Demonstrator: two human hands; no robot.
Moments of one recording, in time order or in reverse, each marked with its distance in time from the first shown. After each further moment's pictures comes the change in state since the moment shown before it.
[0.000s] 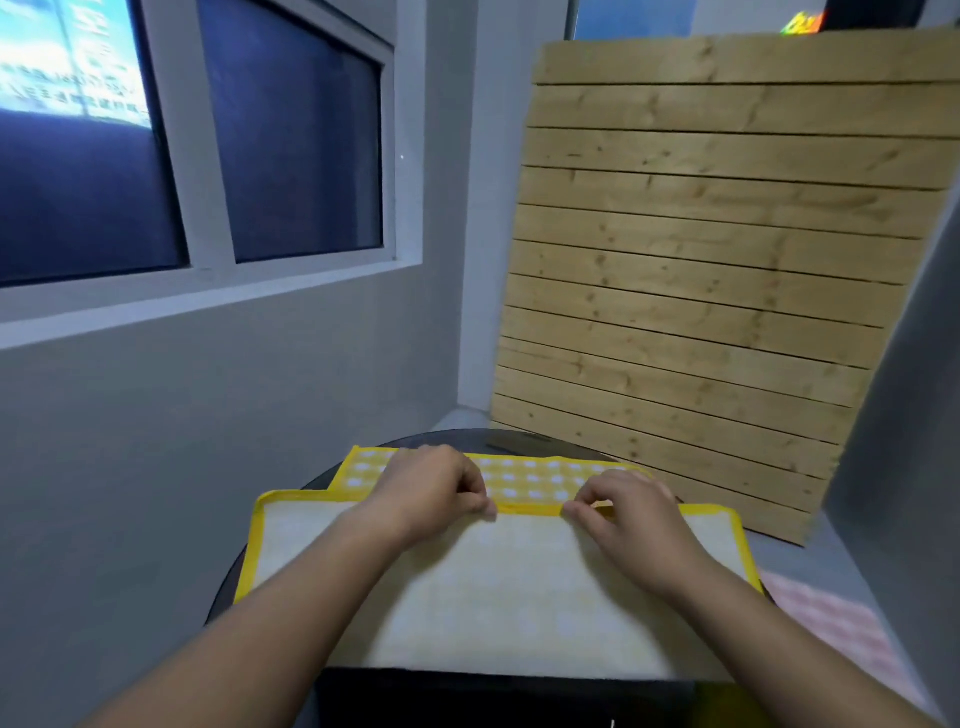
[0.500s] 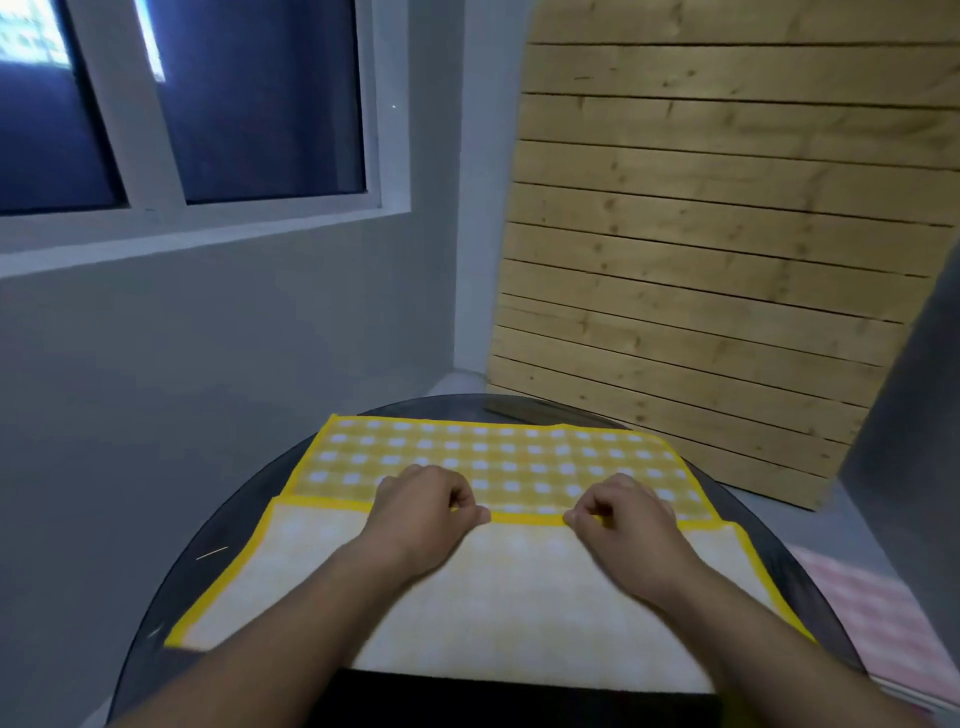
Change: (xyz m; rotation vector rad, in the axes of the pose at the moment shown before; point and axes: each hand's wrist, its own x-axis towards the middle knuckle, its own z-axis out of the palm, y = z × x) left_hand 0.025 -0.043 0.094 -0.103 0.038 -0.156; right_hand 0.013 0.048 0.076 0.117 -0.092 0.199
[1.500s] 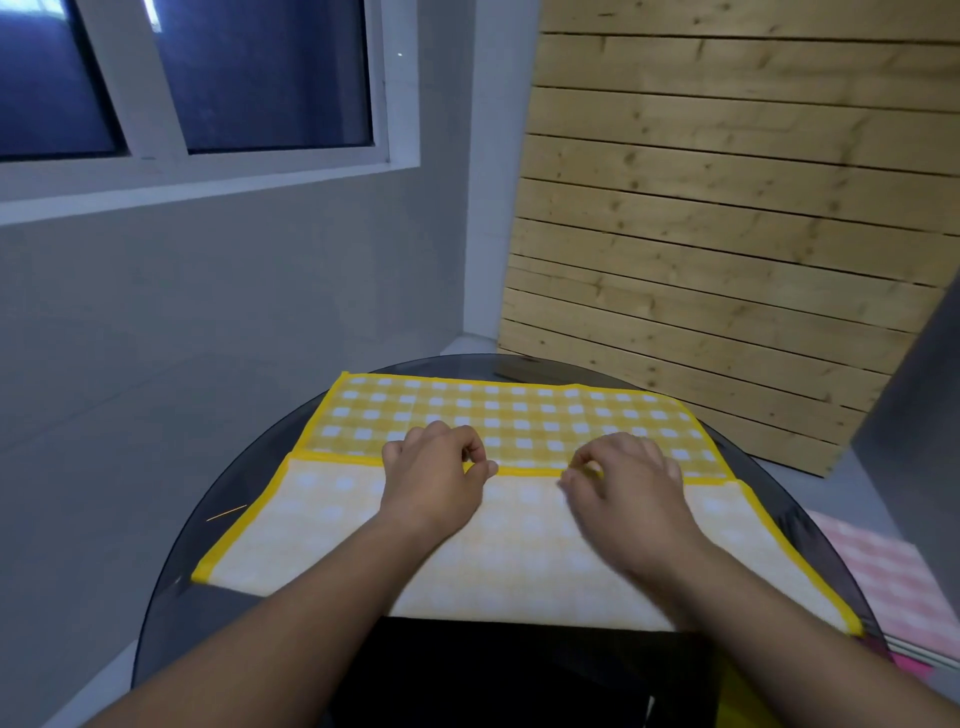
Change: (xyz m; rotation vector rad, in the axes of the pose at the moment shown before) left_hand -0.009 0.001 0.019 -0.027 0.175 -0.107; right_hand -0.020 -0.034 0.002 -0.223 0.059 -0.042
